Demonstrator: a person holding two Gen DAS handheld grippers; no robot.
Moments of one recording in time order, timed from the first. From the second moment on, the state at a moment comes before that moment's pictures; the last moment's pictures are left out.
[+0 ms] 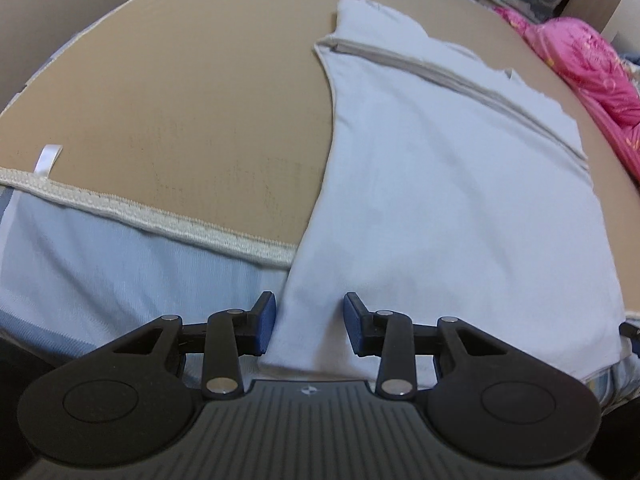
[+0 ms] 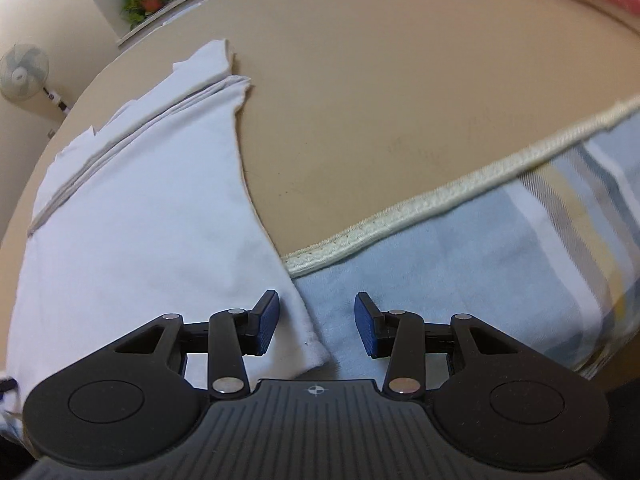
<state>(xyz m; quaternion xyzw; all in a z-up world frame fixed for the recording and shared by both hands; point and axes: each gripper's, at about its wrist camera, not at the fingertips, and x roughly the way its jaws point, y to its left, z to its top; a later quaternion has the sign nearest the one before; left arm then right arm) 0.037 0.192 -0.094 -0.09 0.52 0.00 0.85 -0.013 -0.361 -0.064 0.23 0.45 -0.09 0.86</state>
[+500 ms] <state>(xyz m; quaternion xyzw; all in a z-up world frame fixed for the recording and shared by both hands) 0.038 0.187 -0.095 -0.08 0.52 0.01 0.85 -0.009 -0.338 -0.064 0.18 0.46 -0.05 0.87</state>
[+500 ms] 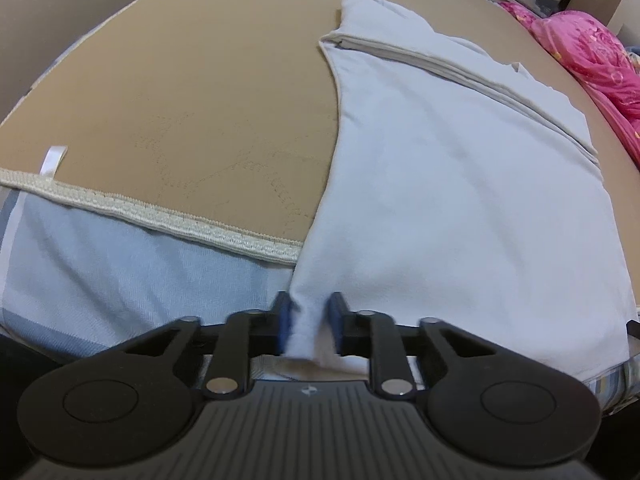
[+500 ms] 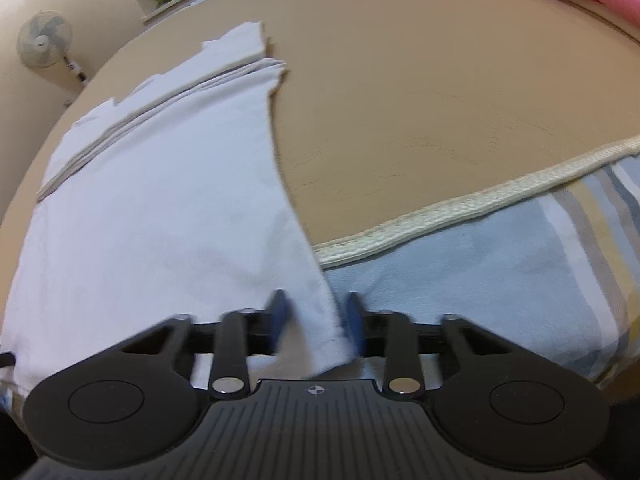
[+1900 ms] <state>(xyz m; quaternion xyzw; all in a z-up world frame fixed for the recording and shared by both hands) 0.096 0.197 0.039 -0.11 0.39 -0.10 0.91 -0.034 -0.405 0.060 0.30 0.27 0.02 0.91</state>
